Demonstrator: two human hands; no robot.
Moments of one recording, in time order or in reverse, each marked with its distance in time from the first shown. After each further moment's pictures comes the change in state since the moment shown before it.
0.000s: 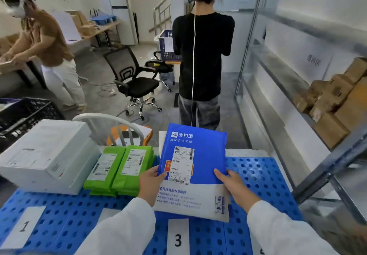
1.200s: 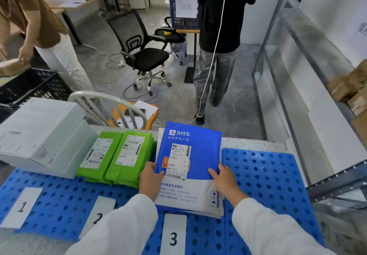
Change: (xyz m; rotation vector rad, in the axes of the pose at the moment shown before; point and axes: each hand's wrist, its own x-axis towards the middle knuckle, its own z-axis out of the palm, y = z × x) left_hand 0.075 -0.059 0.020 0.480 0.179 -0.024; right_hand 0.101 0.045 0.027 -0.759 -0.021 -0.066
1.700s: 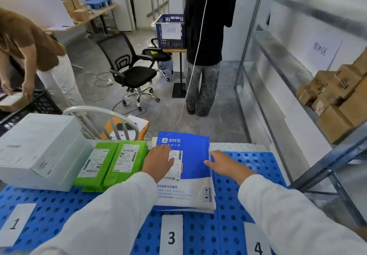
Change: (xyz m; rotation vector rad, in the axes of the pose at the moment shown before) left_hand -0.025 0.088 -0.028 0.759 -0.073 0.729; right_hand -0.040 -0.047 -0.085 -0.388 -0.114 -0.215
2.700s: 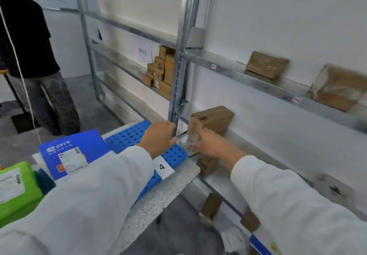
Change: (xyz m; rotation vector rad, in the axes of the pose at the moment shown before) left_hand -0.218 0.202 -0.069 -0.046 -0.014 1.073; right_hand -0.431 -0.009 0.048 -0.080 0.549 0.610
